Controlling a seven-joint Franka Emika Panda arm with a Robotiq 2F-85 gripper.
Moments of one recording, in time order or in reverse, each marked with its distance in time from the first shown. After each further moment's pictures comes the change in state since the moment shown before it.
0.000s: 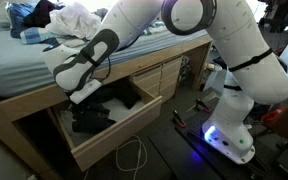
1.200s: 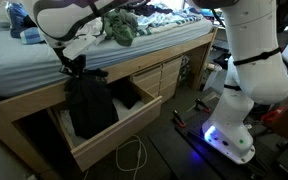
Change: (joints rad) arm -0.038 -0.244 0.034 0.080 -0.149 -0.303 -0.096
